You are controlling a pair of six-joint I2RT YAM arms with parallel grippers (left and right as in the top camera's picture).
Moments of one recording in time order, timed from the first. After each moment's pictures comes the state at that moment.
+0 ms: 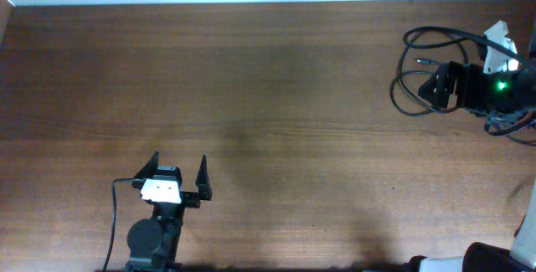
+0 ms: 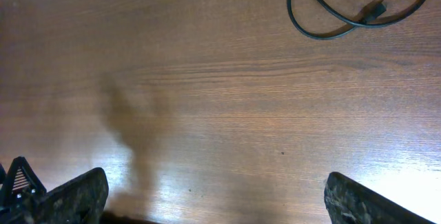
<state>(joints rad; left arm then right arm) -0.09 0.01 0.01 -0.08 -0.01 -0.02 -0.25 1.57 1.95 -1.64 -0.40 -0.03</state>
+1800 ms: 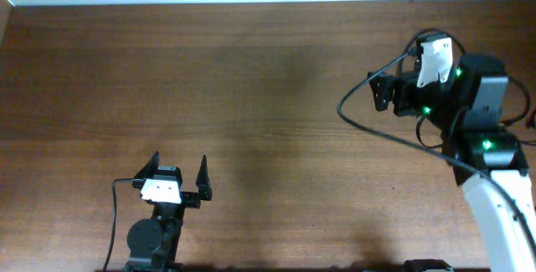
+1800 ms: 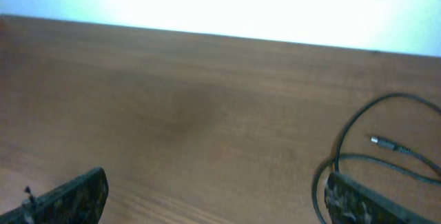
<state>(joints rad) -0.09 0.01 0.01 -0.08 -0.01 -0.02 0.01 1.19 1.07 -0.41 -0.33 -0.03</state>
